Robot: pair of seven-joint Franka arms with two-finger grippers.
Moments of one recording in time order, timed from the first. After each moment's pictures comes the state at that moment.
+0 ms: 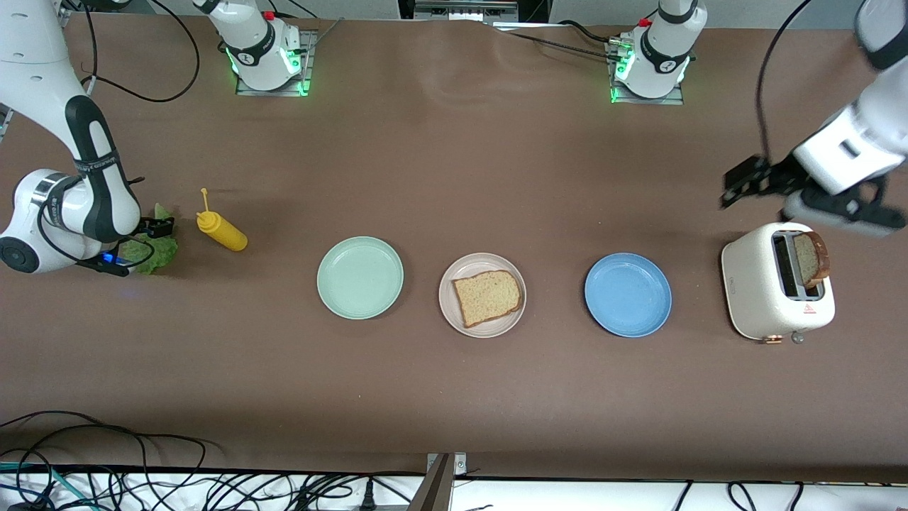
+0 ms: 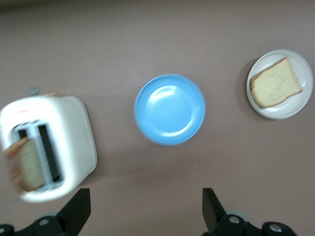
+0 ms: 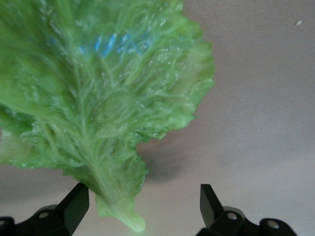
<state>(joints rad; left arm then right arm) -0.07 0.00 0.01 -1.65 -0.03 1.66 0.15 -0.16 0.65 -0.20 -1.82 -0.10 1.90 -0.01</state>
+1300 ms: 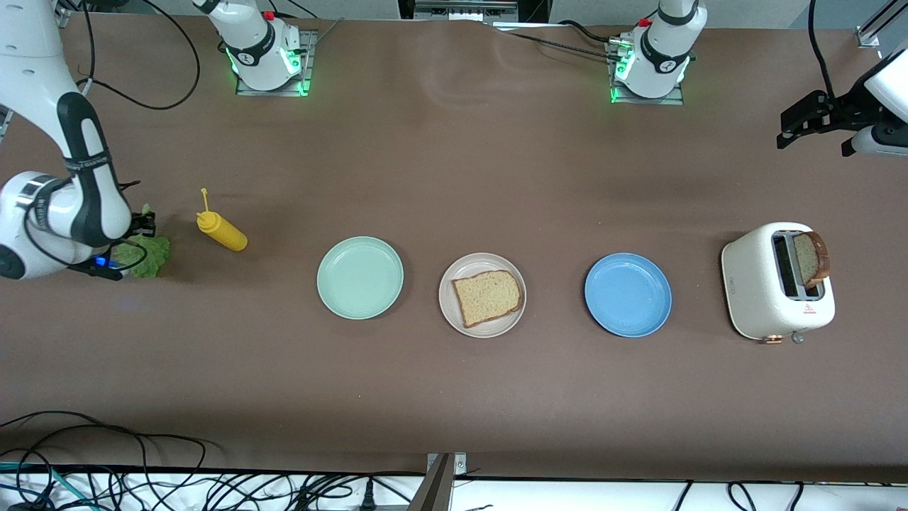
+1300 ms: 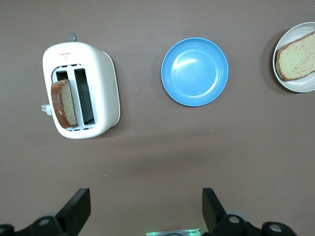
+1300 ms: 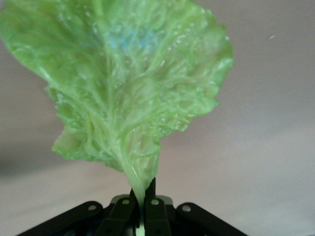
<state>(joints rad) 0.01 -0.09 0.00 -1.66 0.00 1.49 0.11 -0.15 0.62 -0.18 -1.68 -0.10 1.71 -0.01</state>
